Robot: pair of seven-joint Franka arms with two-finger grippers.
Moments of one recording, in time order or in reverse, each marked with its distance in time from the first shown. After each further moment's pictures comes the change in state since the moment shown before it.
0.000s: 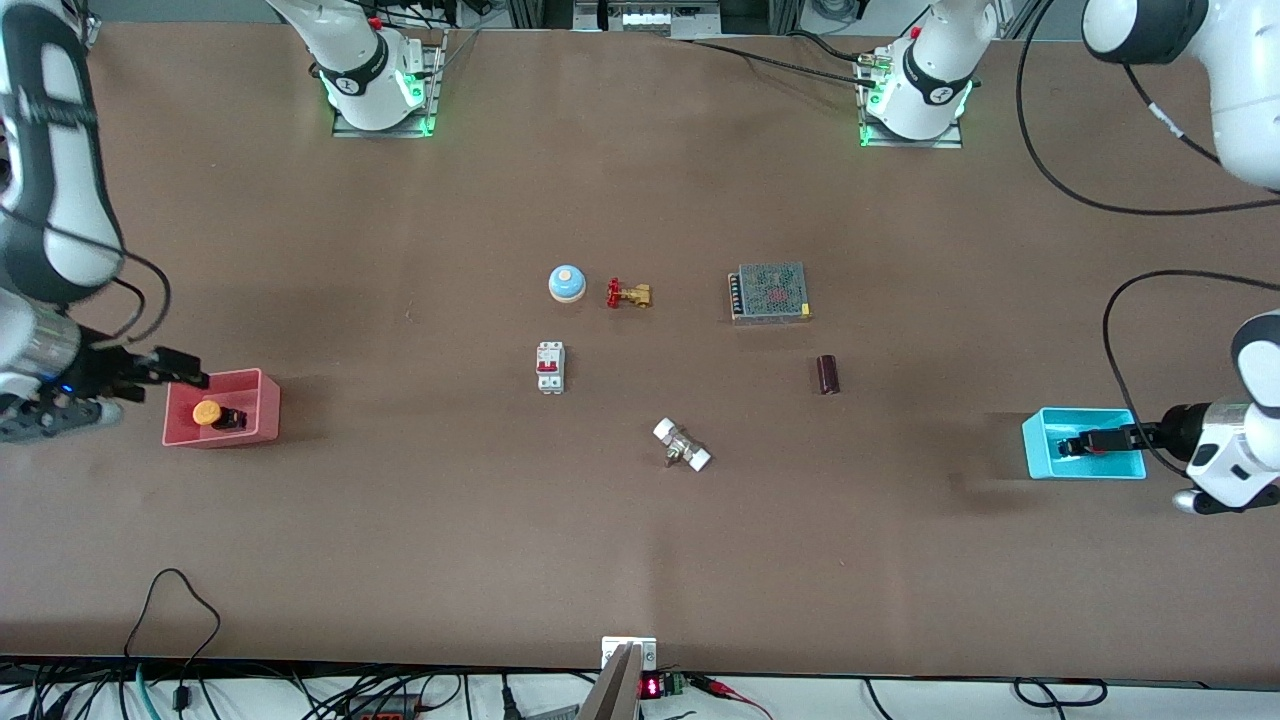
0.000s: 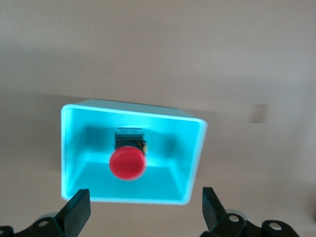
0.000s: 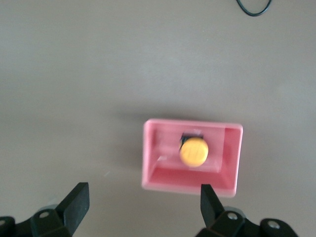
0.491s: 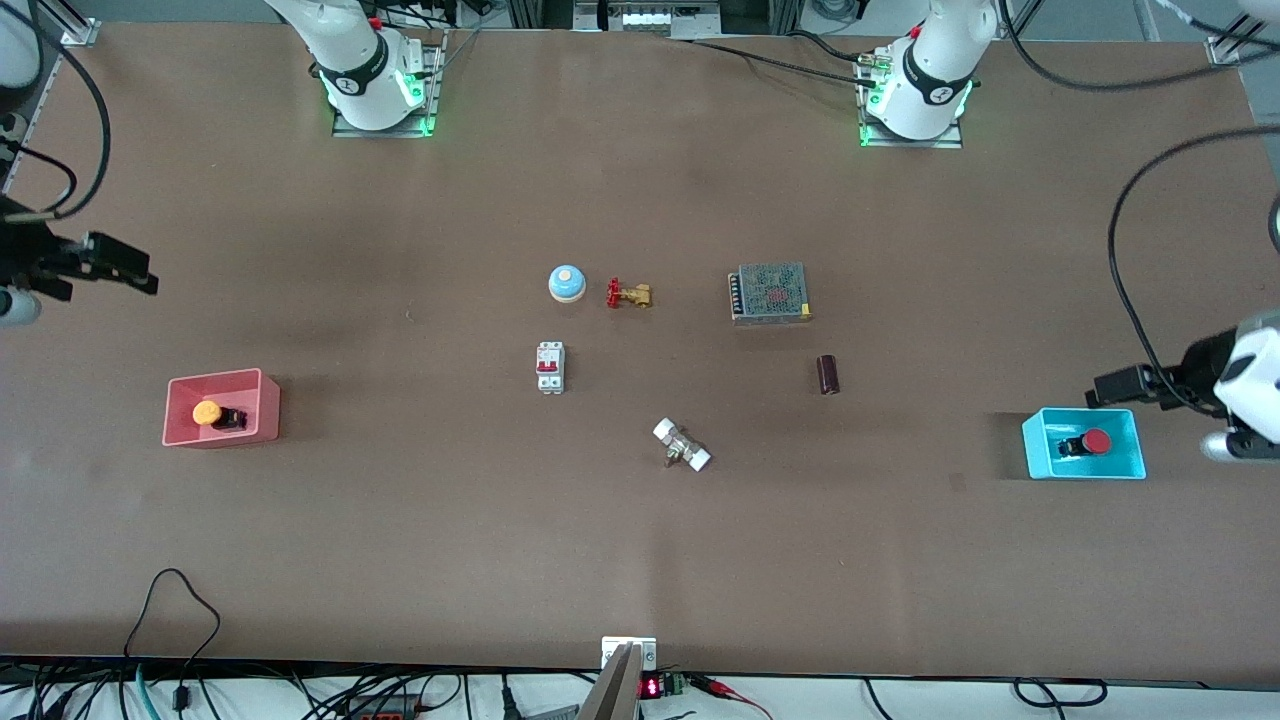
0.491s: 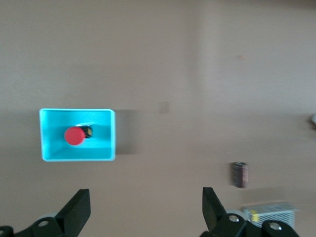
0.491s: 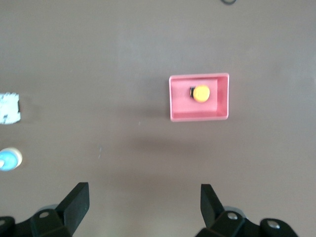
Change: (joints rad) left arm -0.195 -0.407 -0.004 -0.172 0.001 -0.044 -0.110; right arm 0.065 -0.221 0.028 0.093 -0.084 -0.344 0.208
